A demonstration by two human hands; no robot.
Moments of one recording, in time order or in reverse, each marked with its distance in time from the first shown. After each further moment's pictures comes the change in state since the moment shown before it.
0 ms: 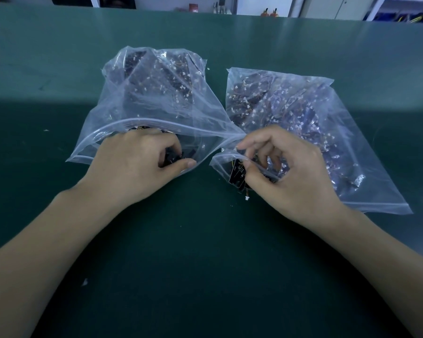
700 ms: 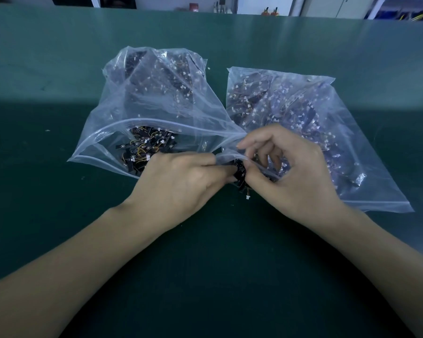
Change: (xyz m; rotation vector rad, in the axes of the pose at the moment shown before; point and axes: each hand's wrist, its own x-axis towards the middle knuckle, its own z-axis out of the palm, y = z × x) left_hand -0.011 0.054 0.019 0.009 0.179 0.386; right_hand 0.001 -0.002 0.001 0.012 0.011 0.001
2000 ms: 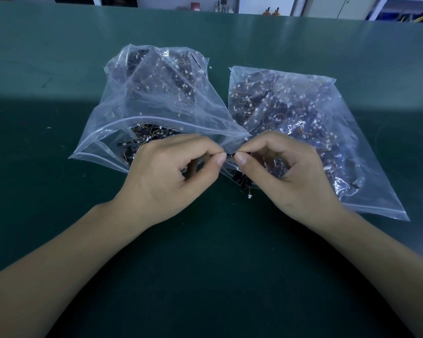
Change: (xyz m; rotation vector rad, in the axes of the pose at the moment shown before) left_hand -0.002 -0.009 -0.010 -0.442 0.115 -0.216; right_hand 0.000 -0.007 0.003 0.174 -0.027 0.086
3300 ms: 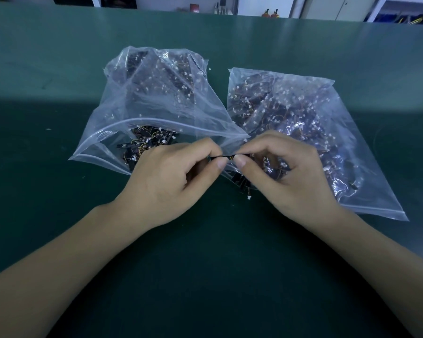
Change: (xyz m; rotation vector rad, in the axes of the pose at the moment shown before) left_hand -0.001 0.001 0.001 0.080 -0.065 -0.044; right_hand 0.000 0.005 0.000 -0.068 0.023 -0.055
